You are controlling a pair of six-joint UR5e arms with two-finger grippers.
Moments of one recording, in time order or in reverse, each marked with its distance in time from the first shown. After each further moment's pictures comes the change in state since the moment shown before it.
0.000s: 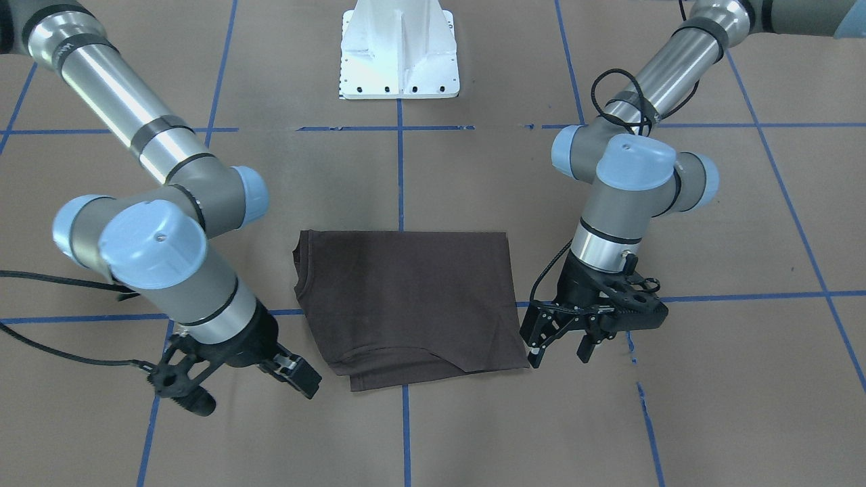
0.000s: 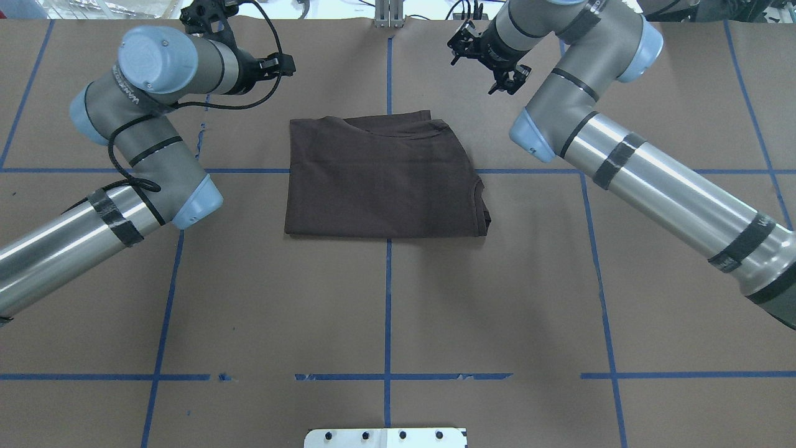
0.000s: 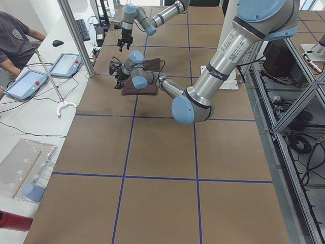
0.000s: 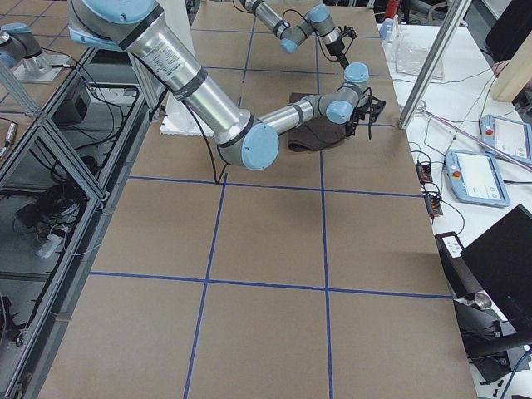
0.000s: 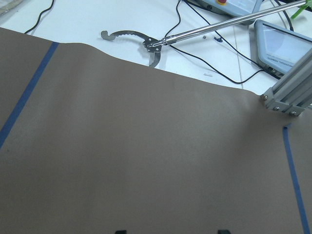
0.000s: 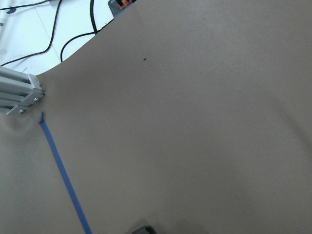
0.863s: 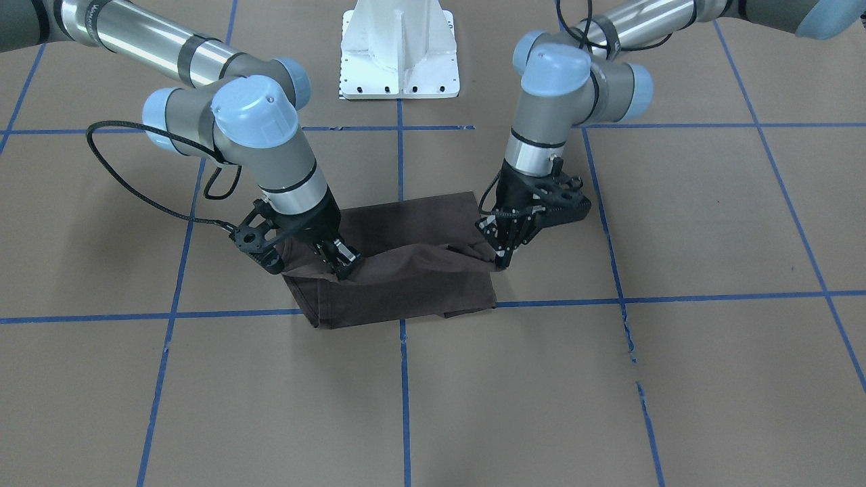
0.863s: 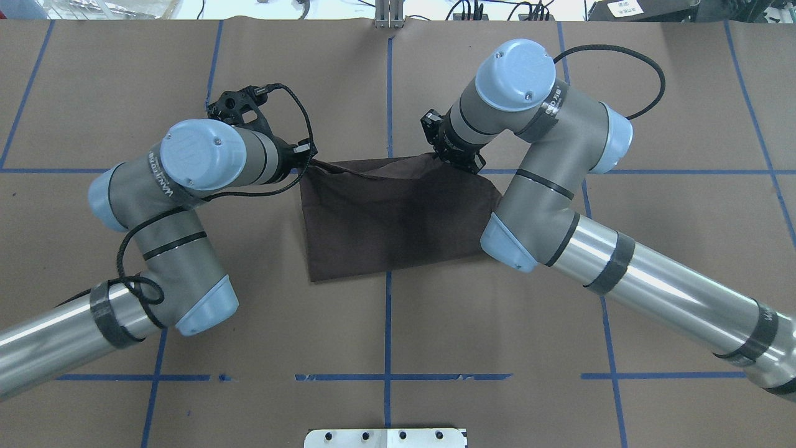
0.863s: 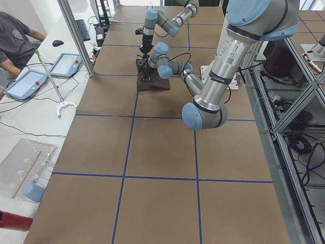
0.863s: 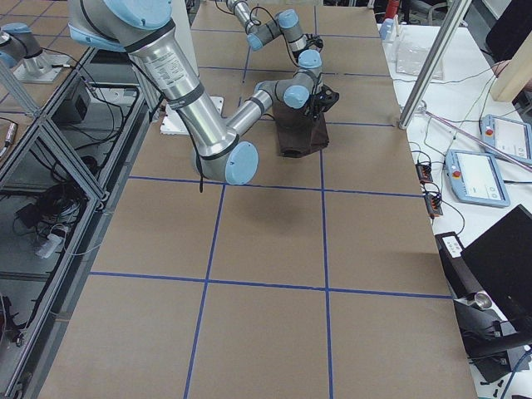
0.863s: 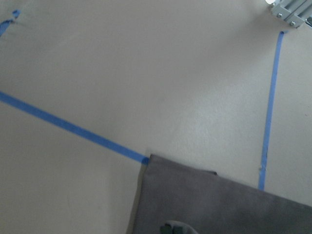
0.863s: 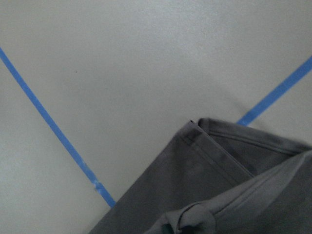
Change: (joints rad) left arm 0.207 0.076 -0.250 0.301 0.100 -0.261; right arm -0.222 -0.088 0.331 -0.257 -0.170 0.306
